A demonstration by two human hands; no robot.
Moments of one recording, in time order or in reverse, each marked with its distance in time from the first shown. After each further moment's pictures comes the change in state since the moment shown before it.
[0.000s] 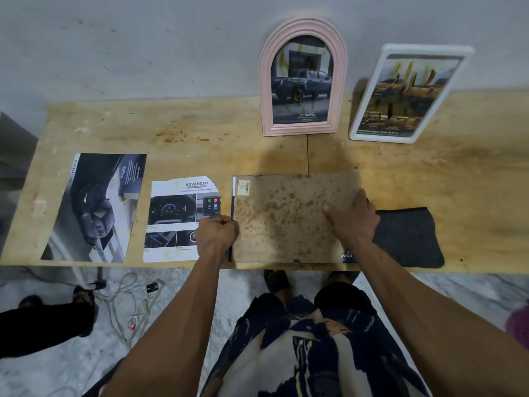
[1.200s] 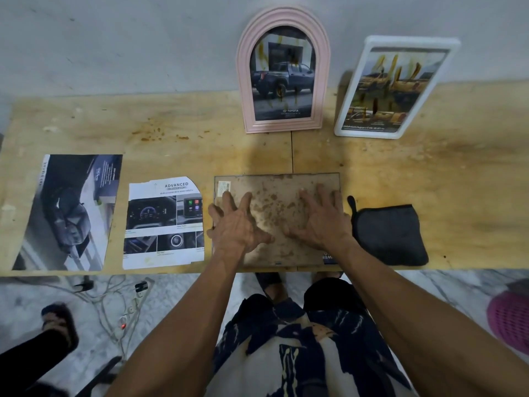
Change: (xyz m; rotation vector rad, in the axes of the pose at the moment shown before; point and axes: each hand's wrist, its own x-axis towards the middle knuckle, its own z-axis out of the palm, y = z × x) left_hand -0.023 0.041 0.050 0.737 -0.243 0.440; right_hand 0.003 -0.009 0.004 -0.640 -0.287 -0.425
